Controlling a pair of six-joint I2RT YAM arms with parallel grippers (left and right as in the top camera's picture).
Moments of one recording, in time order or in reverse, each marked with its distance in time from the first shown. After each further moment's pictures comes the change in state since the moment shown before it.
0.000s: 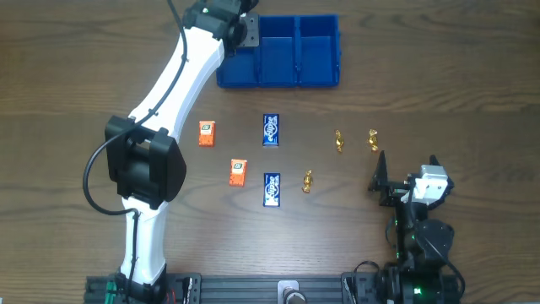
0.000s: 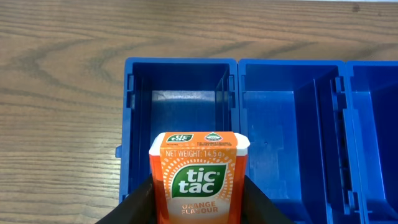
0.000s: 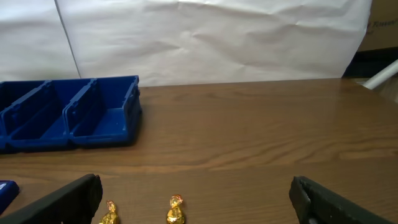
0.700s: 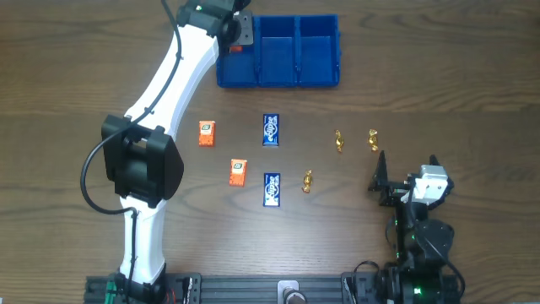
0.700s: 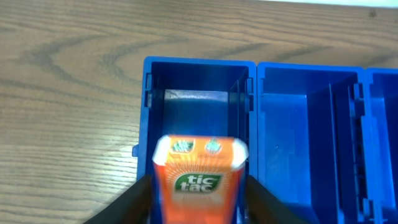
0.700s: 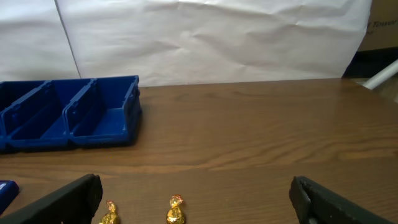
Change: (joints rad) left arm 0.024 0.003 0.006 -0.018 0.000 -0.019; right arm 0.000 0.000 0.000 0.000 0.000 0.000
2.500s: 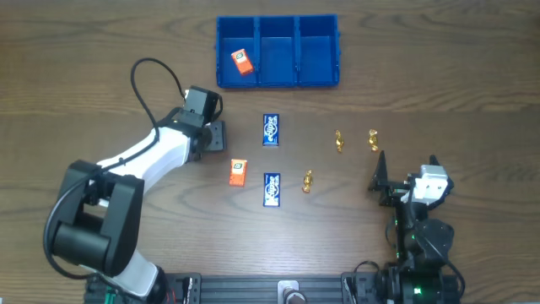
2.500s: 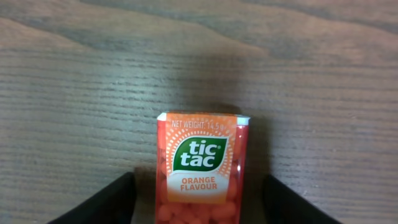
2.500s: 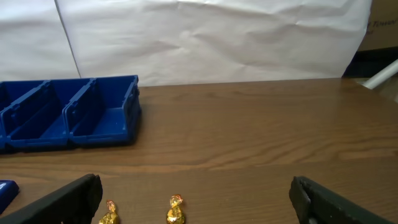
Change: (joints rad) left arm 0.033 -0.477 -1.238 0.547 0.050 0.008; right arm 0.000 0.001 0.000 0.000 0.000 0.000
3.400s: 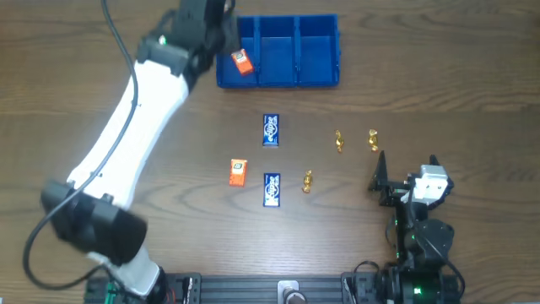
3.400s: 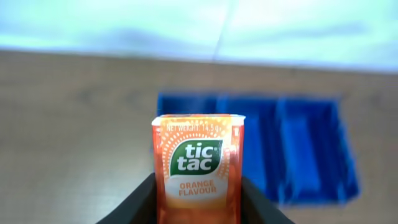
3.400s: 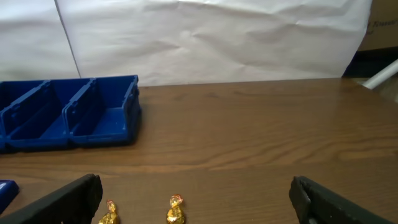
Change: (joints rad) left arm -0.053 0.099 0.966 -0.414 -0.059 0.013; right arm 0.000 0.000 0.000 0.000 0.000 0.000
